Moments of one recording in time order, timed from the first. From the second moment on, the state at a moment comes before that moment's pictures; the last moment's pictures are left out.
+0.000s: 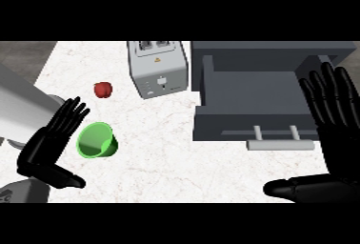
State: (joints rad) left arm -0.11 0.24 0.22 -1.29 0.20 -0.61 -0.31; right arm -0.10 -0.07 -0.03 -2.07 -0.12 0.10 0.15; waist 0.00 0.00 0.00
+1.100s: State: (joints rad) left arm -0.33 0.32 0.22 -0.67 0.00 -0.51 -0.69; right arm -0.13 -0.06 -0.01 -2.08 -0.11 0.09 0.18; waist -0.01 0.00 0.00
